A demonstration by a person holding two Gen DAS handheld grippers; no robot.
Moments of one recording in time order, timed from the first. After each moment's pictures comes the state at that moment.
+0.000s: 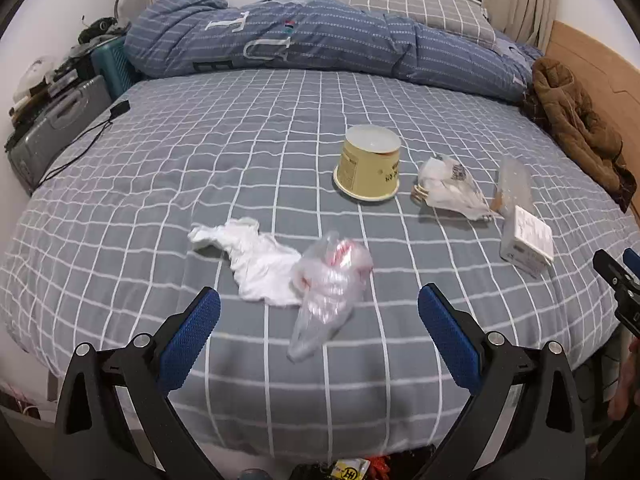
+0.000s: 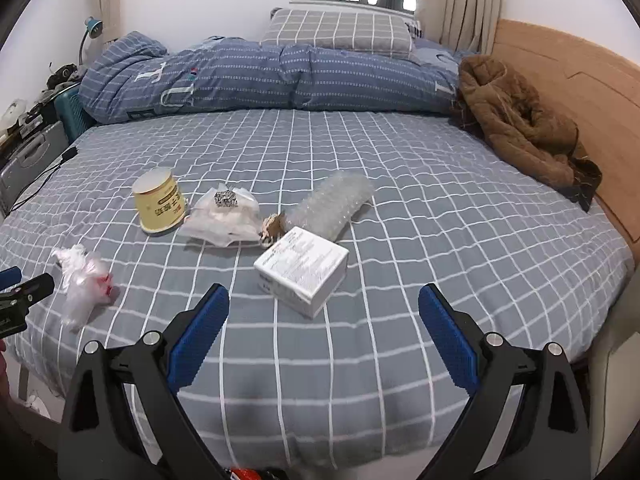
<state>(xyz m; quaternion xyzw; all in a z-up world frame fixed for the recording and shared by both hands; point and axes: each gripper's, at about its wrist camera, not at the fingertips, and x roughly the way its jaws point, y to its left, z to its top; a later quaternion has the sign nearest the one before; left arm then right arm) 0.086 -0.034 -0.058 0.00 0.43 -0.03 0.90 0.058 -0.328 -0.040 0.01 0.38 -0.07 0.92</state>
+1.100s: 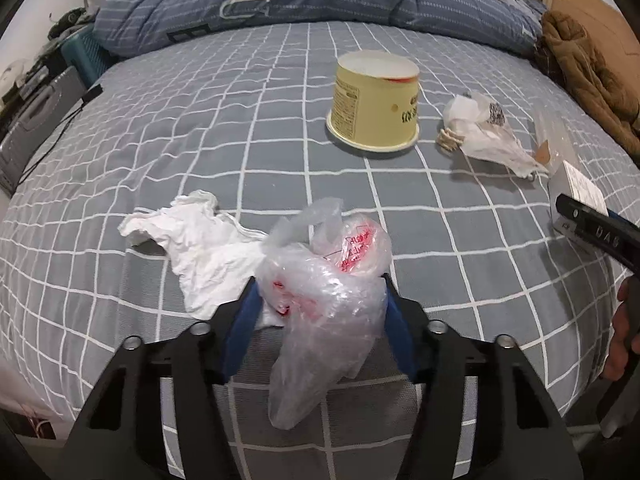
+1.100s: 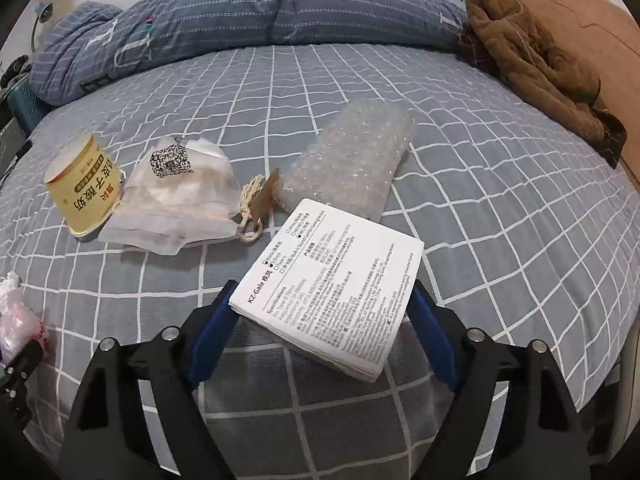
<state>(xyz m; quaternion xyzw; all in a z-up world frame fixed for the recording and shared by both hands) 0.132 -0.048 -0.130 0.05 0.49 -0.03 0.87 0.162 -0.316 -0.132 0.05 0.46 -0.10 0.88</state>
